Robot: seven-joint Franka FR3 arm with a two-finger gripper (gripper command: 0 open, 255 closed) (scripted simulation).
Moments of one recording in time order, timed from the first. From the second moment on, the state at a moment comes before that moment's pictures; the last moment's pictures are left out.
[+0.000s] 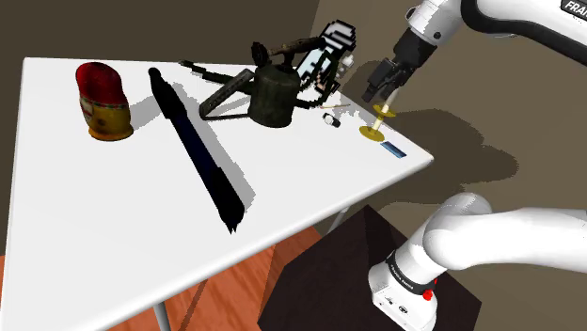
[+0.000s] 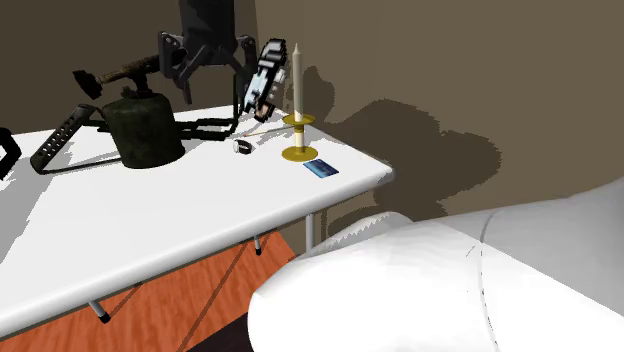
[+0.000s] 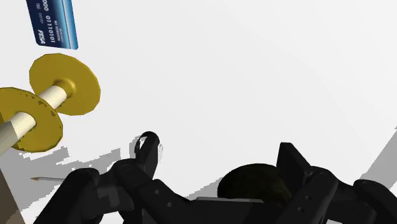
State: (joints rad) arm 0.01 -0.83 0.01 -2.27 0.04 1.66 0.03
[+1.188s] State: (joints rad) arm -0.20 -1.27 -0.36 -2.84 -0.21 2.10 -0.27
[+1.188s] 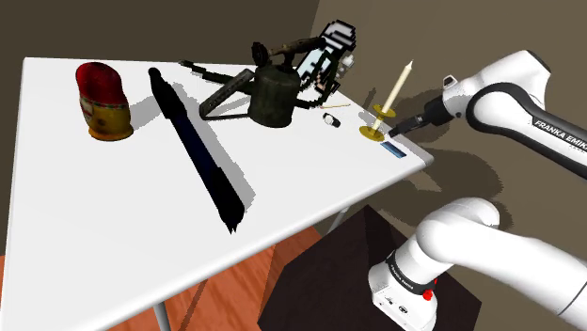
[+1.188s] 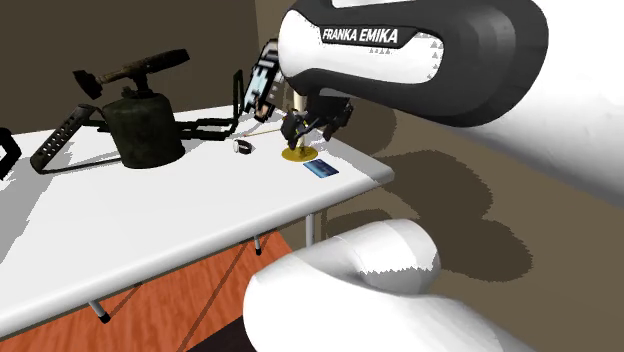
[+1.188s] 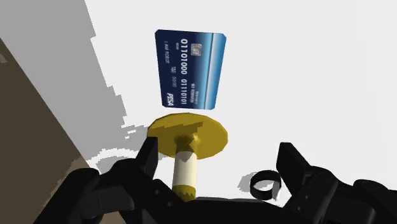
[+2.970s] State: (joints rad) arm -0.24 -1.21 -0.49 -2.96 -0.29 2.33 -0.33
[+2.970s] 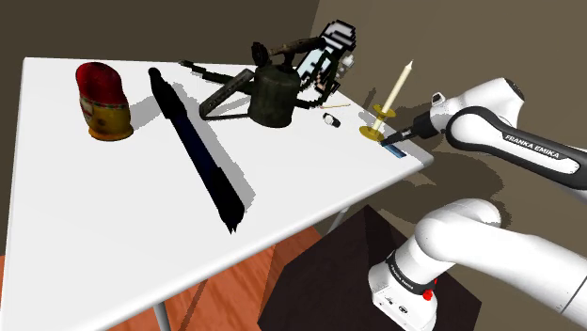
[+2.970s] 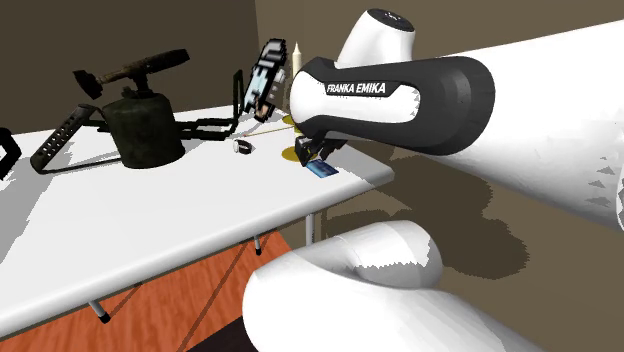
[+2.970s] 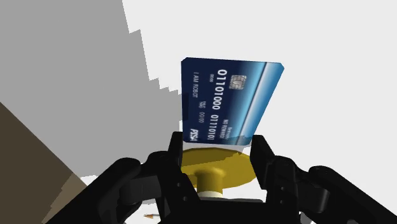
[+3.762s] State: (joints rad) arm -0.19 -1.21 -0.43 -2.82 -0.24 2.20 -0.31
